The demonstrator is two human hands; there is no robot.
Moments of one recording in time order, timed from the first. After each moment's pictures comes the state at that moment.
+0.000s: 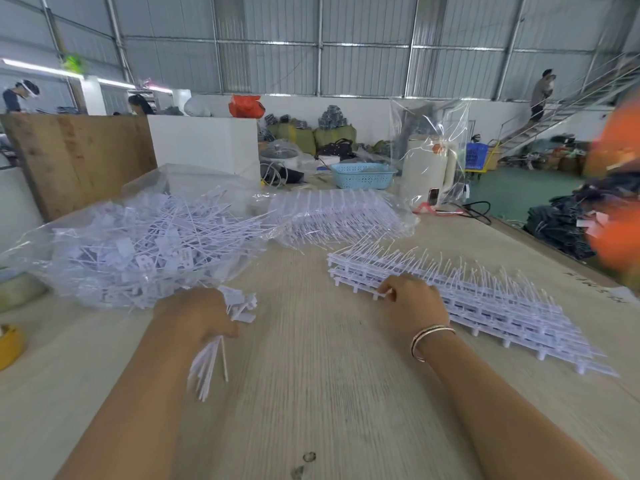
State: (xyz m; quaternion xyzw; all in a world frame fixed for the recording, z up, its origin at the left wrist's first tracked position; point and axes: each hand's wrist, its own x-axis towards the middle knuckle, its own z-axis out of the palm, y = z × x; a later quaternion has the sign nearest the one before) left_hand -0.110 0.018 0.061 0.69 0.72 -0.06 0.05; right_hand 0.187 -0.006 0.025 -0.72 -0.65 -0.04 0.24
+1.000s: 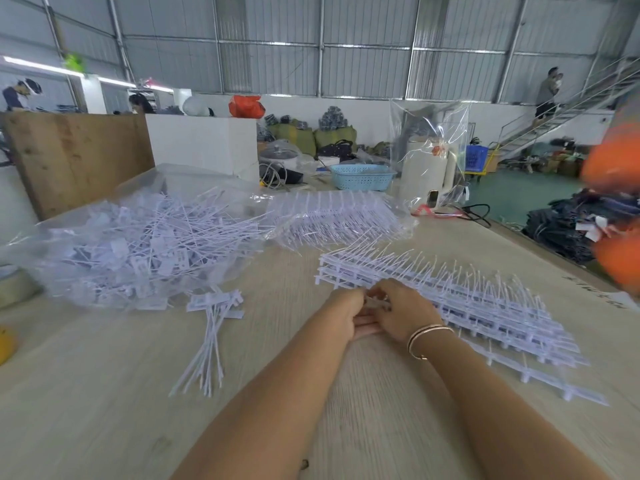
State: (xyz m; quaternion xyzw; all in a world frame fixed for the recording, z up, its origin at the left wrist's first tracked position) left_hand 0.079 0.015 0.041 0.37 0.48 0.34 0.72; right_hand 0.192 0.006 0.015 -0.67 -0.70 0.04 0.26
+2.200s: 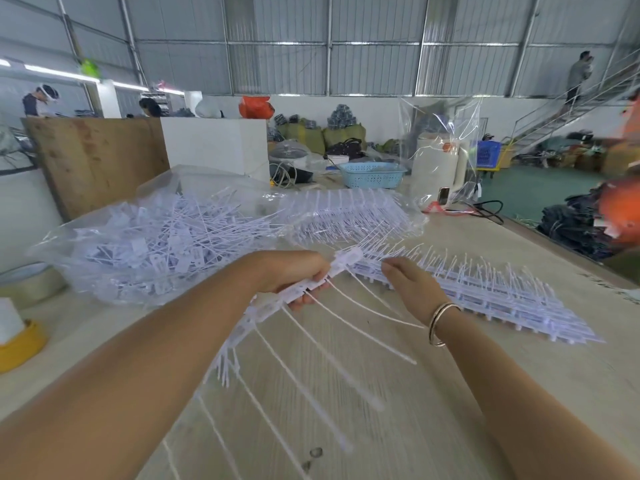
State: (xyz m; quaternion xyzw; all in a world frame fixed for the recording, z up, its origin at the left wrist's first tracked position) left_hand -0.019 0.037 0.100 0.69 0.54 0.06 0.48; right_hand 0.188 0.006 0.038 -0.62 -0.61 0.23 0.43
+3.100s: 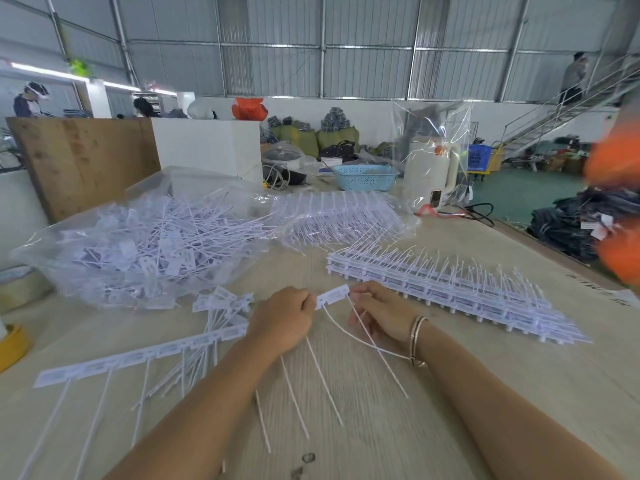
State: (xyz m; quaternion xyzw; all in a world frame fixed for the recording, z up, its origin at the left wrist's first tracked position) left_hand -0.020 0.024 0.015 0.79 0.55 0.25 0.08; right_hand 0.164 -0.003 0.018 -0.54 -0.62 0.41 0.40
